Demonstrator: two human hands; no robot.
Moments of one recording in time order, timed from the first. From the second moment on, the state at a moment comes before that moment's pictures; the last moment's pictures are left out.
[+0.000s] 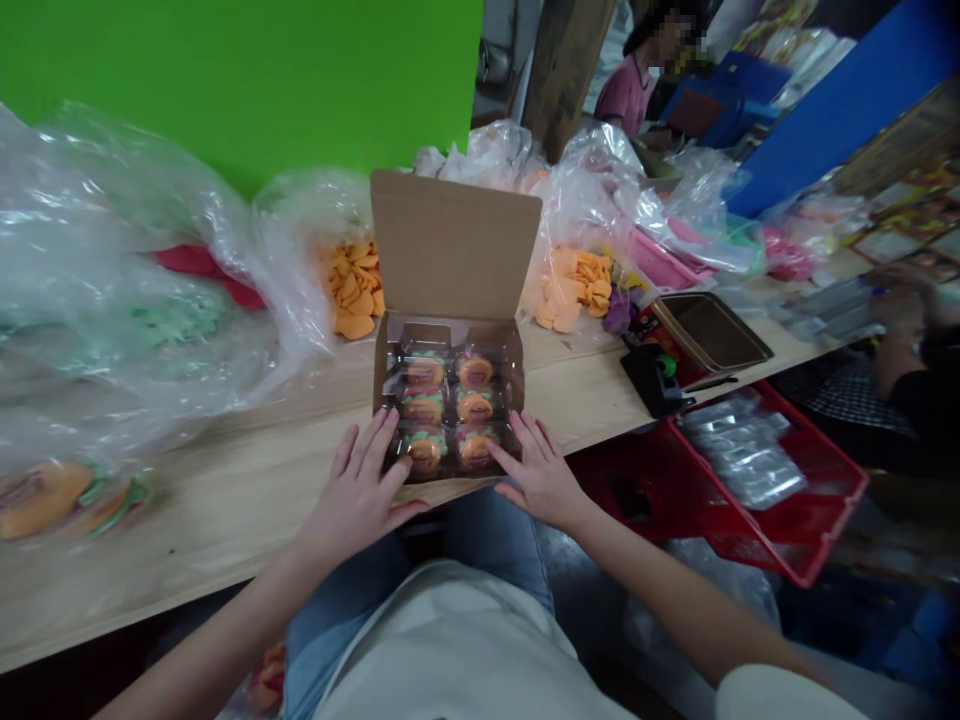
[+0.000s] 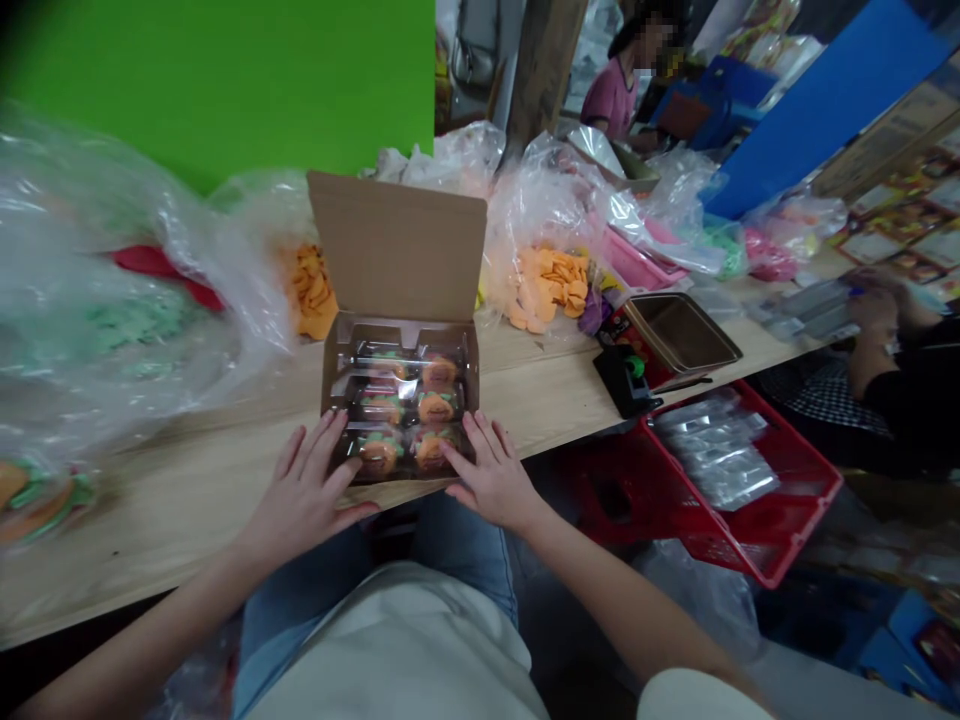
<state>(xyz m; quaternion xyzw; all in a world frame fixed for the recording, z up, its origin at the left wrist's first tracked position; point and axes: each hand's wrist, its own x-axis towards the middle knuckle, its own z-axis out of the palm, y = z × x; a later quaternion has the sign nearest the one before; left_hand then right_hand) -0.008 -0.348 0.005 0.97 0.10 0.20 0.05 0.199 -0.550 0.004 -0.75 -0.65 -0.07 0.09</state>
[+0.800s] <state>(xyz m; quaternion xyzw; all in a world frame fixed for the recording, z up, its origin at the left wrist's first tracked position) 0.021 -0.352 0.026 0.99 0.02 0.15 0.05 0.186 -0.479 0.025 -0.81 -0.57 -0.10 0.11</state>
